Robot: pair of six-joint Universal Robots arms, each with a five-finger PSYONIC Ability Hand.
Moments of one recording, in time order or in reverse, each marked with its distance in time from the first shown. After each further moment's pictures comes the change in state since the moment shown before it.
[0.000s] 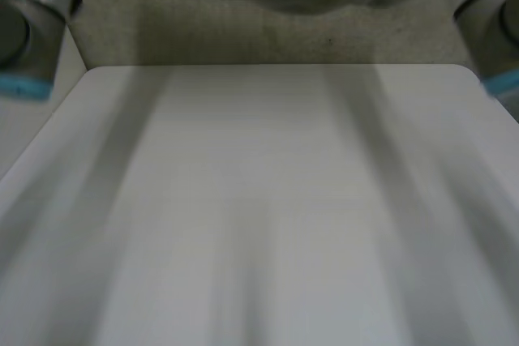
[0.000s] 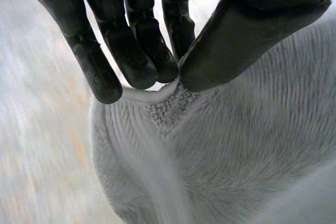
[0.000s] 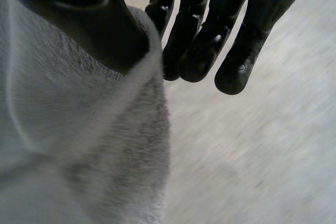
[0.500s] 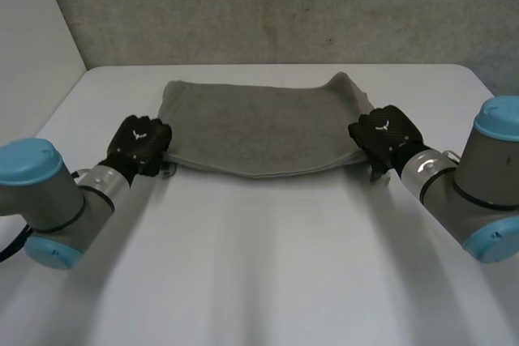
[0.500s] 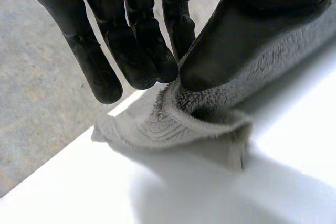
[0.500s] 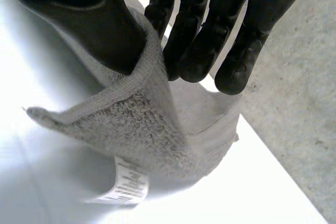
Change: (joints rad) left arm 0.041 -0.115 -0.718 0.153 0.166 0.373; right arm -0.014 -0.035 0.726 0.069 0.003 -0.250; left_hand 0.001 0.000 0.001 0.003 0.000; right_hand 0.000 0.000 0.000 0.000 0.000
